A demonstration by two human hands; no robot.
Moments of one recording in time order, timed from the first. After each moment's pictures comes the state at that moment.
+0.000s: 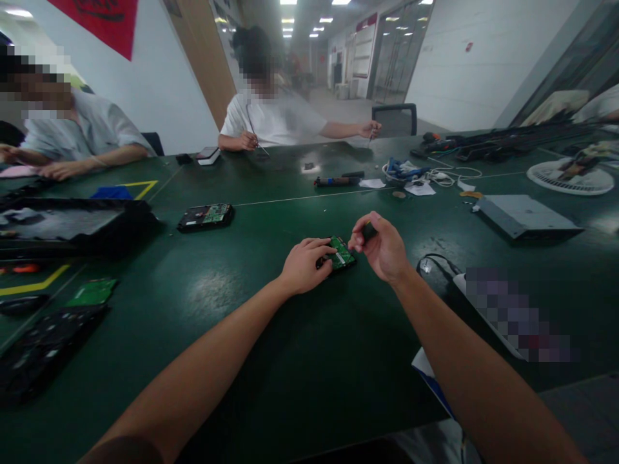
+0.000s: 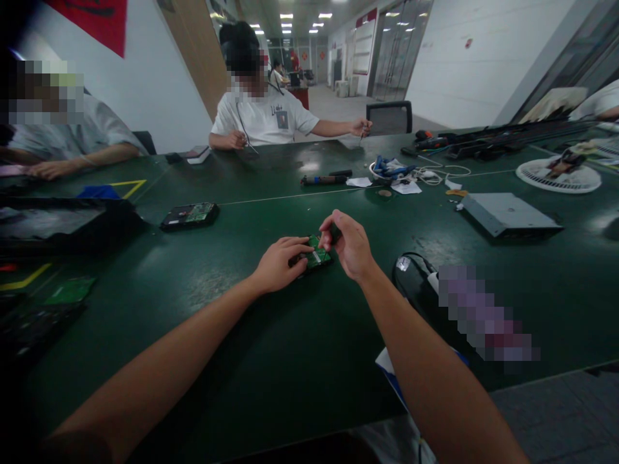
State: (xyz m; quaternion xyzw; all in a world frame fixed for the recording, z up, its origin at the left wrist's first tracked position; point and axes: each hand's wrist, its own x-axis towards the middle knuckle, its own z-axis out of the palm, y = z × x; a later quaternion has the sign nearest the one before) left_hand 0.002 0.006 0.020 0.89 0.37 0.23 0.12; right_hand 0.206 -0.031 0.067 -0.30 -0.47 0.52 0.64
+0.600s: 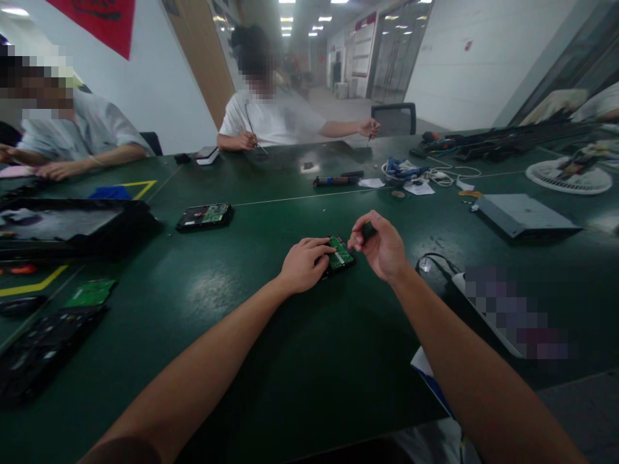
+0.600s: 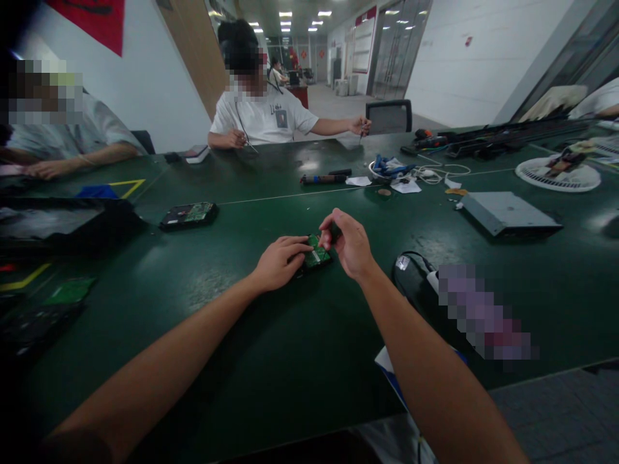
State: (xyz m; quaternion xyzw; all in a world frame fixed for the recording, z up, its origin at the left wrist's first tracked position) left_hand 0.001 0.008 0.021 0.89 0.38 0.22 0.13; right_hand 0.206 -0.031 0.067 -0.30 -0.47 0.52 0.65
